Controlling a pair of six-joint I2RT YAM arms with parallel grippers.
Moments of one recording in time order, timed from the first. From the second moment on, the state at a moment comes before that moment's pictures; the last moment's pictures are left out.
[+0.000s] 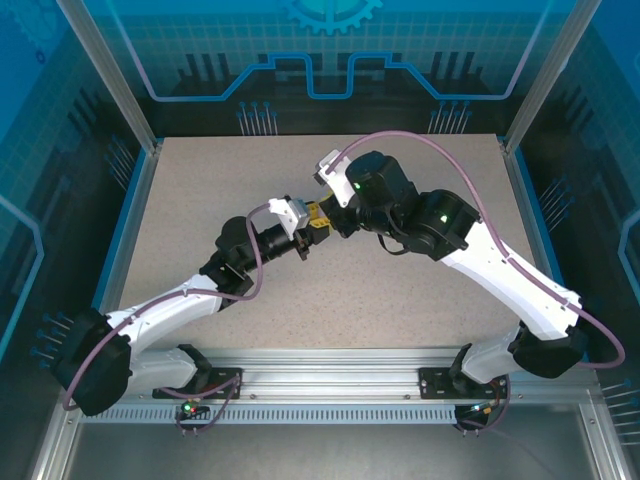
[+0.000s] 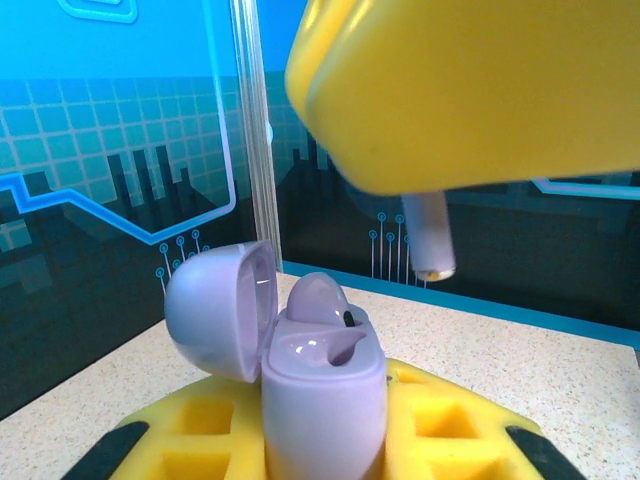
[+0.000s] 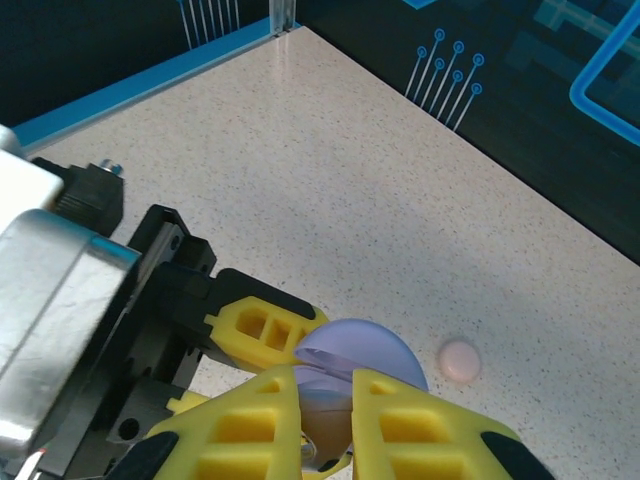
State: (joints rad) left arm -0.63 1.20 0.67 0.66 0.35 0.02; right arm 0.94 1.43 1.76 -0.93 0.23 0.00
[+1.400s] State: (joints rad) left arm -0.62 1.21 0.68 0.63 0.37 0.01; right arm 0.89 1.45 1.71 -0.88 0.21 0.02
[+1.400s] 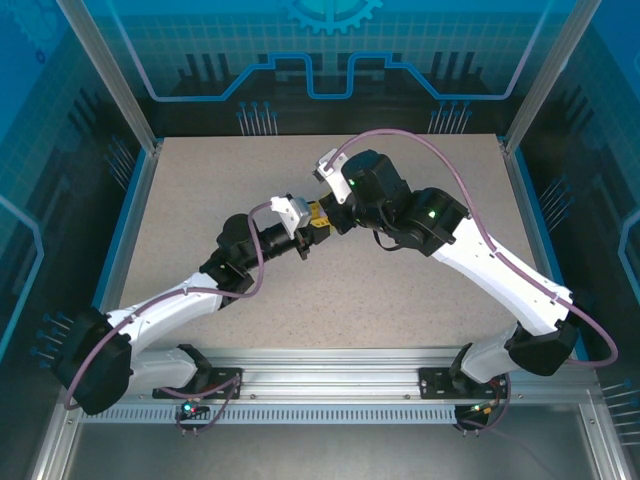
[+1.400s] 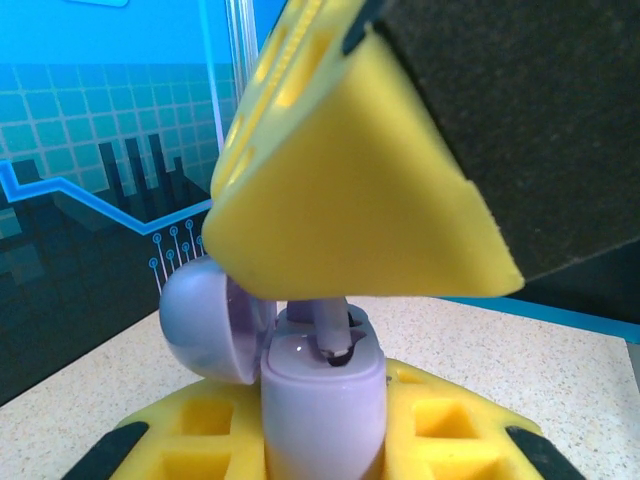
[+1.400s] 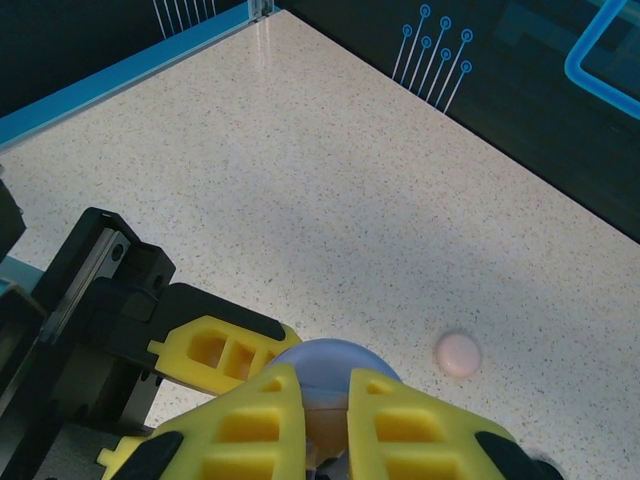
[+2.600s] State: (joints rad) left arm -0.62 1.21 0.68 0.65 0.37 -0.01; right arm 0.87 1.49 1.85 -0.91 0.12 0.08
